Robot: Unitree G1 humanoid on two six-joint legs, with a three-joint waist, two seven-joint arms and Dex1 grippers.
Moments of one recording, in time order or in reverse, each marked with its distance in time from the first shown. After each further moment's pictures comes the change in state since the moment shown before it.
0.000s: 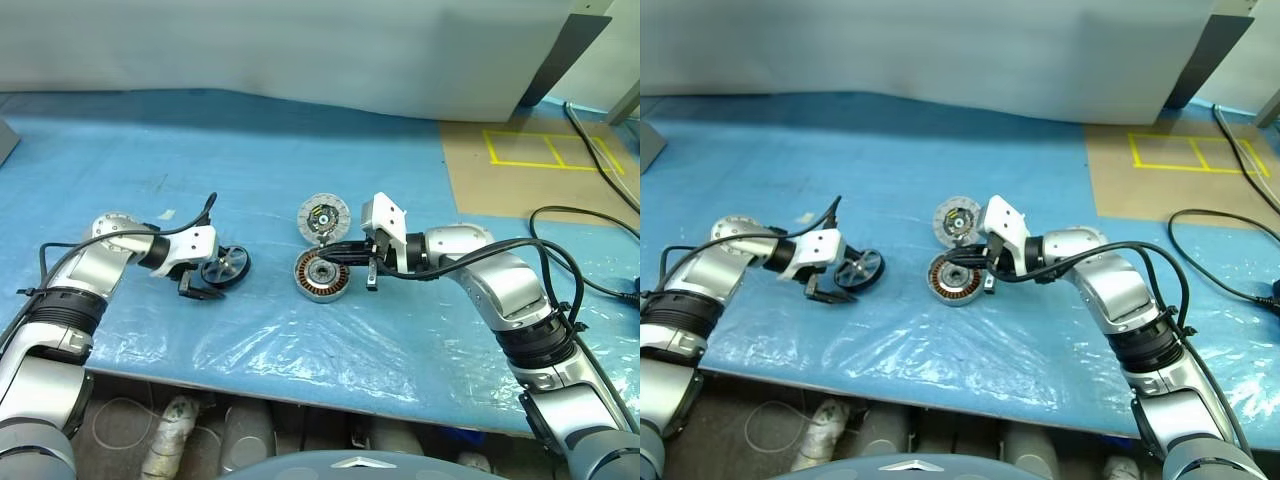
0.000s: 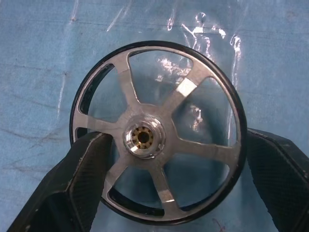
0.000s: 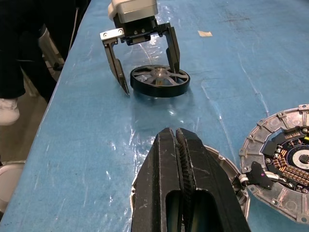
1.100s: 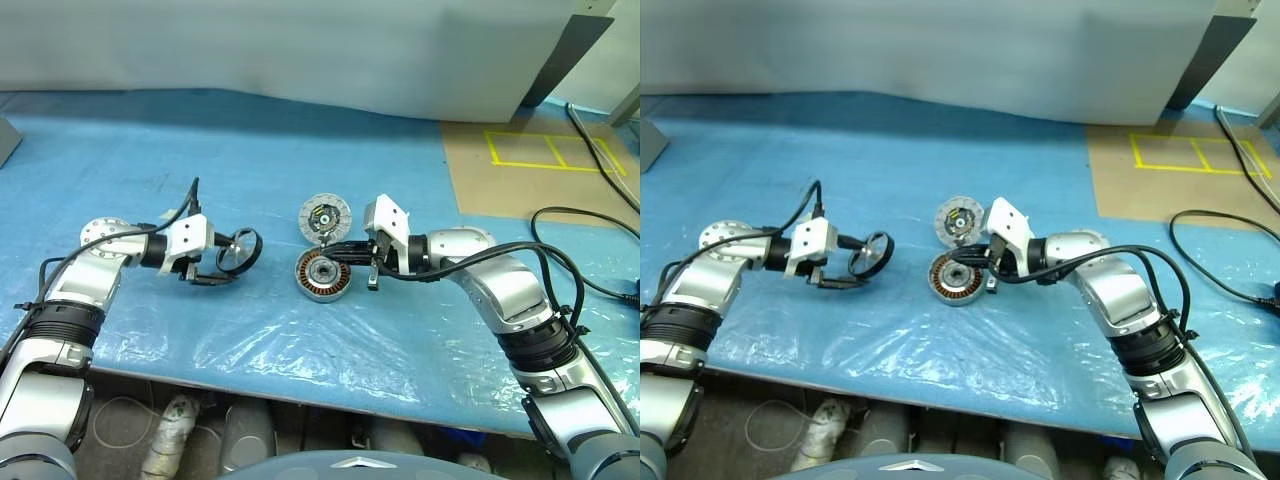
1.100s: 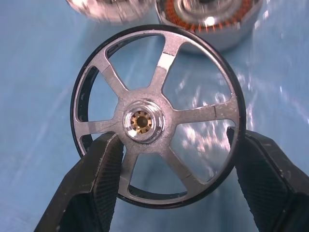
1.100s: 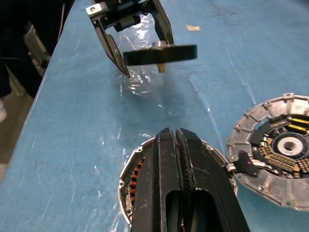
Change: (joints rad) left arm 0.098 -0.033 0.148 -0.198 -0.220 0.047 0.074; right arm 0.026 -0.014 -0.036 0.009 -0.007 -0.020 -0.034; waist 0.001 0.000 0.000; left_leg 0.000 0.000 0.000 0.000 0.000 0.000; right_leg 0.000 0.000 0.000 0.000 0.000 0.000
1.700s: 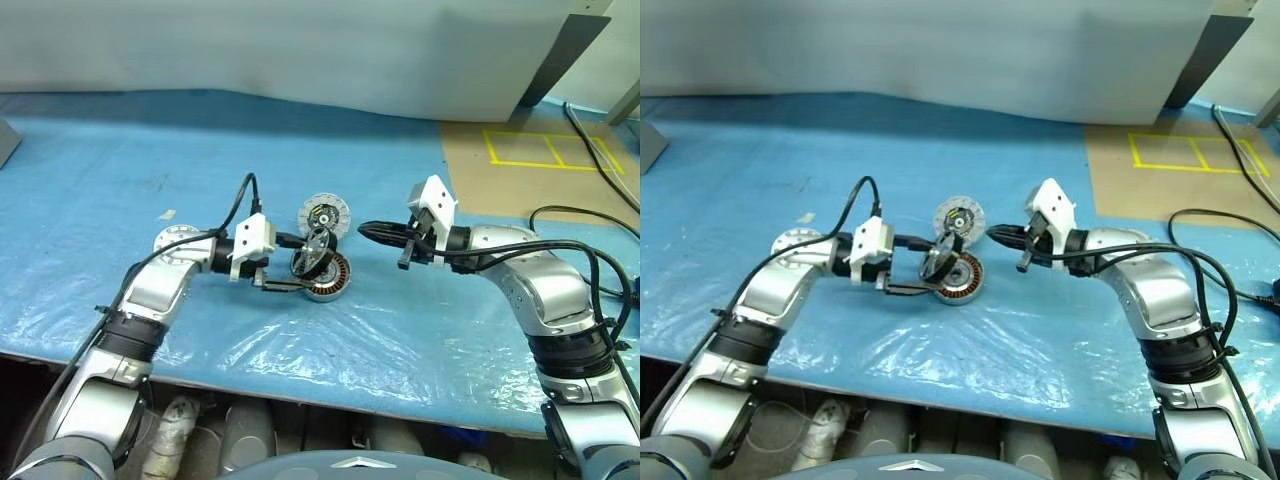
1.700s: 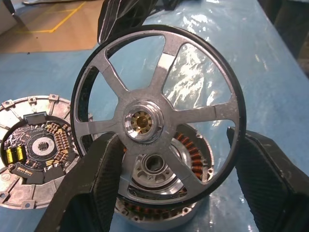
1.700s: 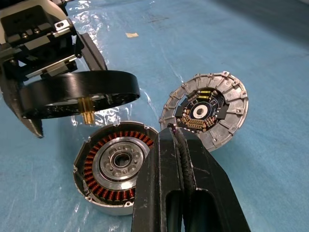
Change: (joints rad) left arm -0.011 -0.253 -0.126 -0.162 -0.034 0.119 0.077; right arm 0.072 -0.048 -0.169 -0.041 0.053 0.074 -0.086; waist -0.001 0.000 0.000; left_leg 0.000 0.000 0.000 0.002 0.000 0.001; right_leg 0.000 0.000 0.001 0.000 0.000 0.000
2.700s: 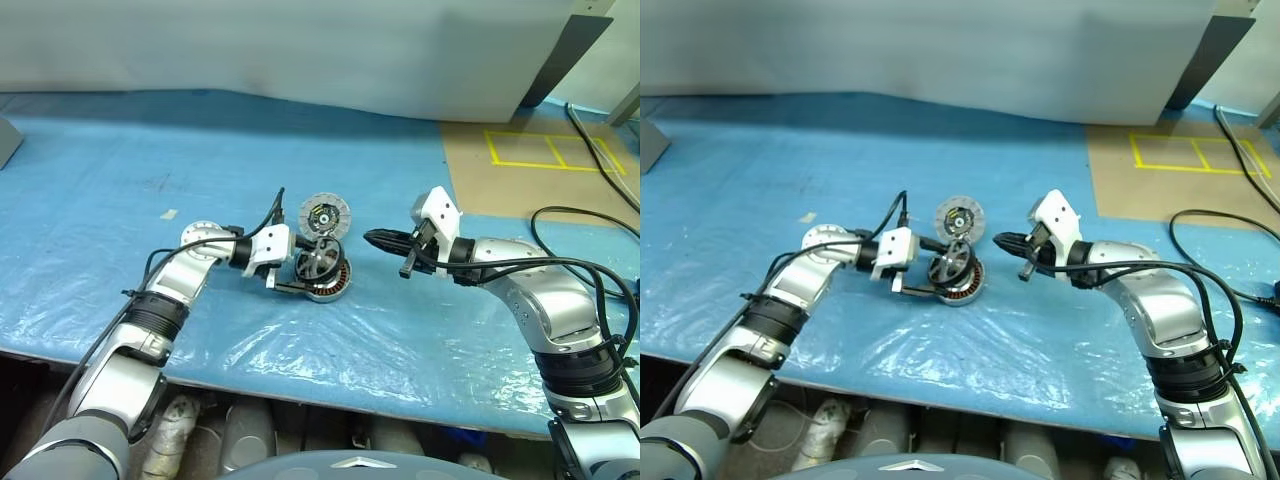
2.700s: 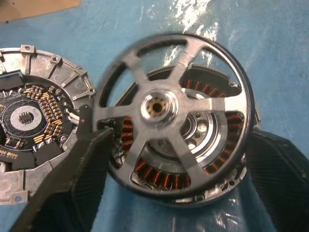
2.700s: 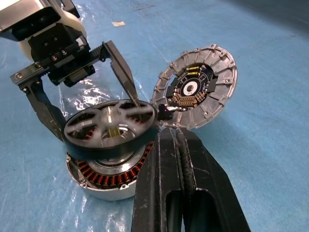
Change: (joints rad) left arm -0.112 -0.036 -0.075 0.253 0.170 -0.210 -0.005; right arm 0.064 -0.008 -0.006 -0.058 0.002 0.023 -0.072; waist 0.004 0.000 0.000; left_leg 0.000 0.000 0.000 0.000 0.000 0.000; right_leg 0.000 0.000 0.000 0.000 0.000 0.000
